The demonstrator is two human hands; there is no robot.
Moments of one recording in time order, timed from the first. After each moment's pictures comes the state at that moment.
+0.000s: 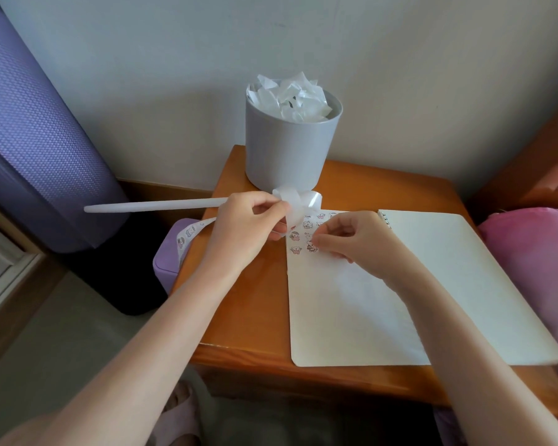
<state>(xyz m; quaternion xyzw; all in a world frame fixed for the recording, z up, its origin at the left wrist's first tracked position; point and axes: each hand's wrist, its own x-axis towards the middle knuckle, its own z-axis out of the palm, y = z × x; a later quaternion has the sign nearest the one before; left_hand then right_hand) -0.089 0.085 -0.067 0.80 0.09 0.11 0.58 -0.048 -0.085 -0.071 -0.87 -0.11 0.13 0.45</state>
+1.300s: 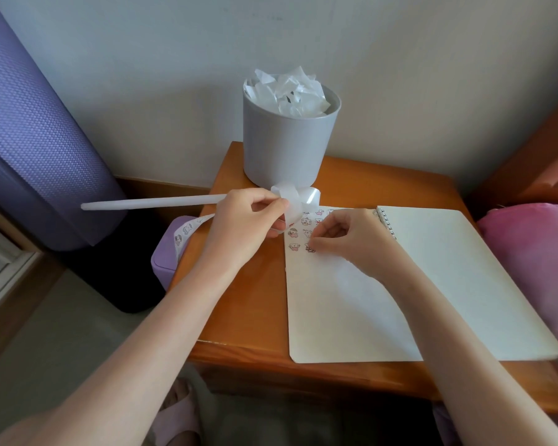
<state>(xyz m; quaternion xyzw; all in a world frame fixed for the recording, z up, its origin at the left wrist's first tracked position) -0.089 0.085 -0.067 0.81 0.09 0.11 0.56 -0.049 -0.083 -0.076 -0.88 -0.12 0.10 0.46</state>
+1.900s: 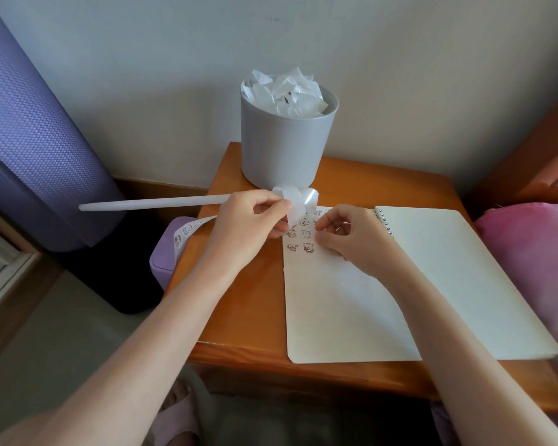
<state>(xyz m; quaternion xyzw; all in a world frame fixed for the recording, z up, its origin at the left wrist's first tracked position) -0.088 0.082 -0.069 0.80 0.06 0.10 0.58 -0.044 -0.088 -0.083 -0.88 -0.13 0.08 0.44</state>
